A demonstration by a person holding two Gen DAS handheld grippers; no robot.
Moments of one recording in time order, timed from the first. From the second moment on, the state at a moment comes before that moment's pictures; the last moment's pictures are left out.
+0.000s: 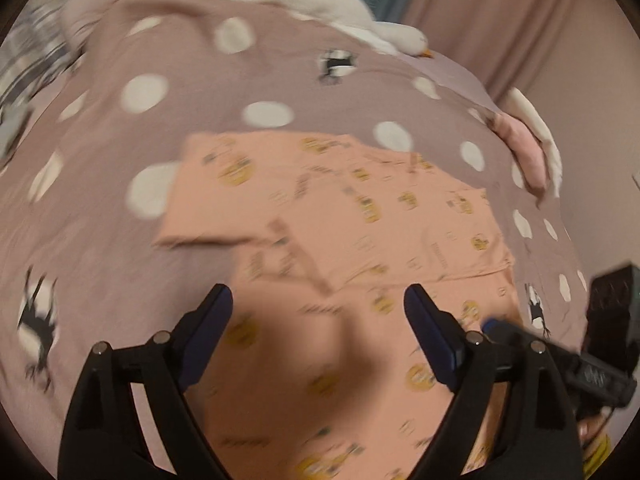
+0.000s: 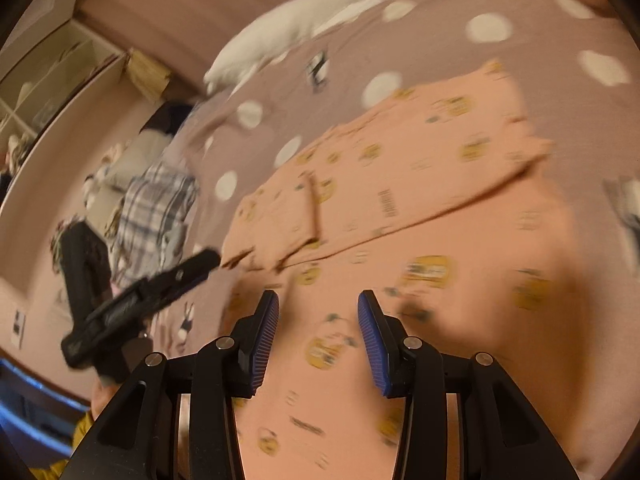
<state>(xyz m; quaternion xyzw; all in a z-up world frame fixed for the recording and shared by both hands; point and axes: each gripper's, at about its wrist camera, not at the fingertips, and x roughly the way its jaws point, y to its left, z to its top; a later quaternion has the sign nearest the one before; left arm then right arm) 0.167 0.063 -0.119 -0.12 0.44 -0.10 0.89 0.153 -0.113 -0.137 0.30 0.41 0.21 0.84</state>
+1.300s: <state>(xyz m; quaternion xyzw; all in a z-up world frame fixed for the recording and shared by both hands) 0.113 0.124 -0.133 -0.17 0.45 -0.09 0.87 0.252 0.032 -0.142 0.06 0.44 0.24 0.86</state>
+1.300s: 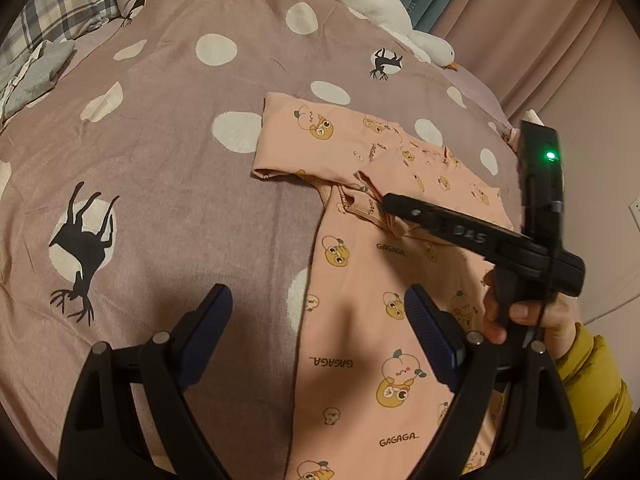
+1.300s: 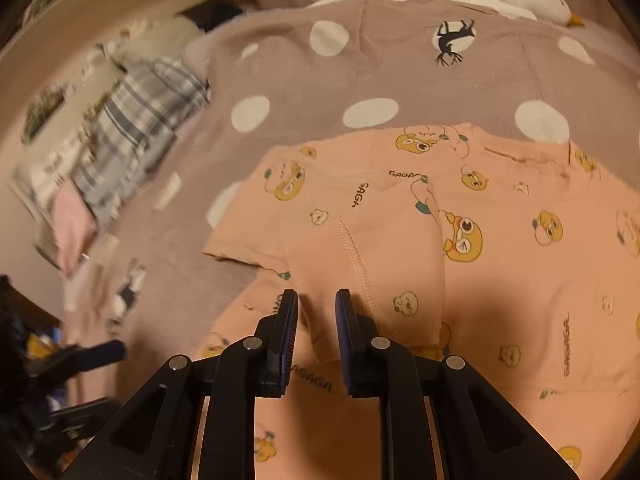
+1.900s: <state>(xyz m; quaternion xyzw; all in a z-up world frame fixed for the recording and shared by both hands) 0.110 0.121 -0.132 -0.17 0.45 -0.09 0.87 0.248 -0.056 -0.115 0.23 0.38 0.23 0.87</state>
